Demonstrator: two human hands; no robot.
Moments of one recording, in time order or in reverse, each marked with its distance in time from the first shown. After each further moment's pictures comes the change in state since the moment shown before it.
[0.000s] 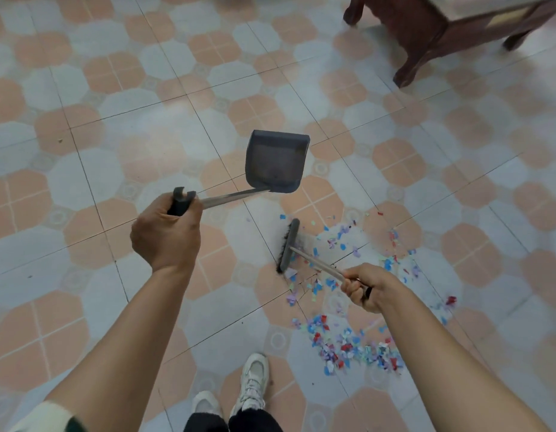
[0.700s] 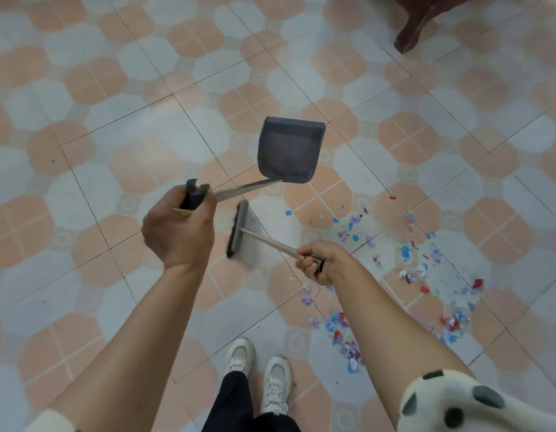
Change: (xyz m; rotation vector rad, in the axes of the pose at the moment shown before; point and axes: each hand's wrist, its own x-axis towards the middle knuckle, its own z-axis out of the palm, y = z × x) left_hand 0.029 0.032 0.068 -0.016 -0.084 0.098; right_hand 0.054 -0.066 0.083 0.068 -0.261 0.084
